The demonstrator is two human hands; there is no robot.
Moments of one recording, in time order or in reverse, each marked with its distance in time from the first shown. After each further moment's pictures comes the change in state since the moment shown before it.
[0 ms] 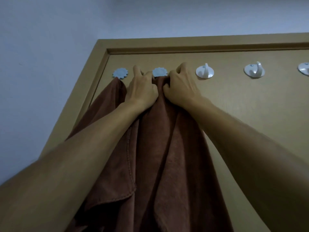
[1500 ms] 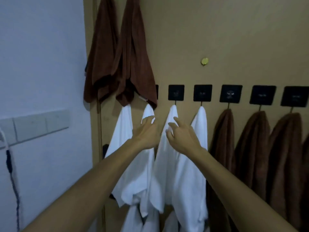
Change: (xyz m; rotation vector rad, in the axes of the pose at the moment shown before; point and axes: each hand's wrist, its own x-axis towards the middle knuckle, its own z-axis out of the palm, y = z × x) left_hand -0.417 0.256 -0.155 0.283 -1.145 -0.374; right_hand -0.461 0.023 -0.251 0.398 -0.895 0.203
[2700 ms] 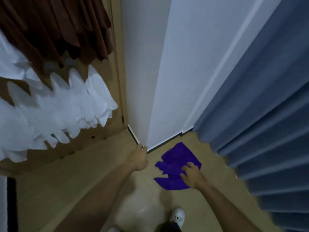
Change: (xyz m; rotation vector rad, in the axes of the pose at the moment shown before) left_hand -0.587 0.314 0.254 -0.087 -1.098 0.697; right_hand -0.877 -0.009 -0.139 0.017 -0.954 1.399
